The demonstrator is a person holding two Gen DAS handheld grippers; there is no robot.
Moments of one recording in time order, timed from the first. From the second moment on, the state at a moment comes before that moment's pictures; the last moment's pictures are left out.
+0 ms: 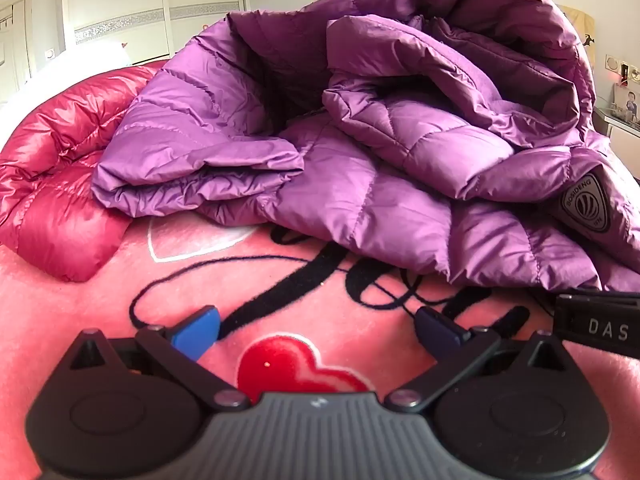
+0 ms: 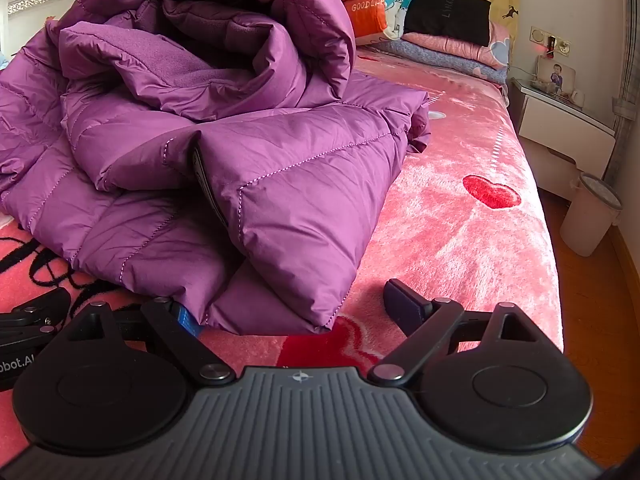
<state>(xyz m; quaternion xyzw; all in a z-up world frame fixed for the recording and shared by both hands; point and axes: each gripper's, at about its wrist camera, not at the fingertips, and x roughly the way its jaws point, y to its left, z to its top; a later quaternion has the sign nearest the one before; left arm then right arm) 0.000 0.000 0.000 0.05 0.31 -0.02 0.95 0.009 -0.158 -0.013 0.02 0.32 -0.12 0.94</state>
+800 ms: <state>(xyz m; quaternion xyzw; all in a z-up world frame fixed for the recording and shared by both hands) -0.005 0.004 0.003 0.05 0.31 -0.02 0.95 0.009 -0.157 -0.015 0.02 0.32 -0.12 0.94</state>
